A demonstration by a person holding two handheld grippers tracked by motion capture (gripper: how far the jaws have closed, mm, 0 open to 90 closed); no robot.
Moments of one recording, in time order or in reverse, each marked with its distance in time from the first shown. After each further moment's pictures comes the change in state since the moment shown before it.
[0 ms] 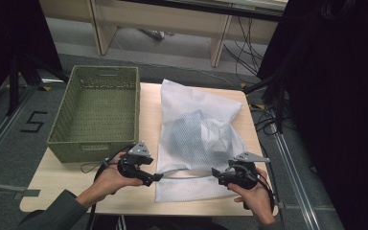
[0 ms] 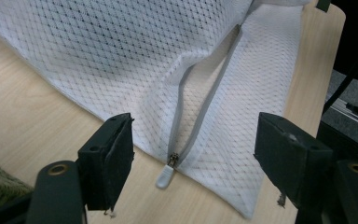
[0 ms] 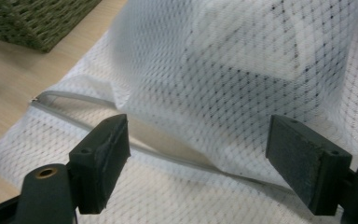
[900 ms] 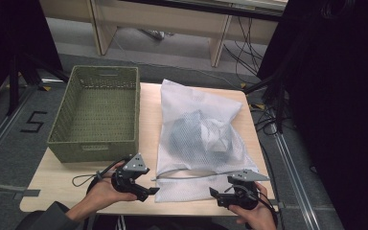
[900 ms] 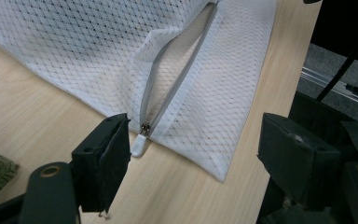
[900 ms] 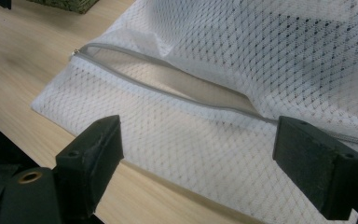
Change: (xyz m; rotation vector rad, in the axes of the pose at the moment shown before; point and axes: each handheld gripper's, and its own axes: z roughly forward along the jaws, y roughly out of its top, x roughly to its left) left arm -0.024 -0.019 -0.013 0.013 0.002 0.075; right arm 0.025 -0.035 -0.021 0.050 0.044 -0.032
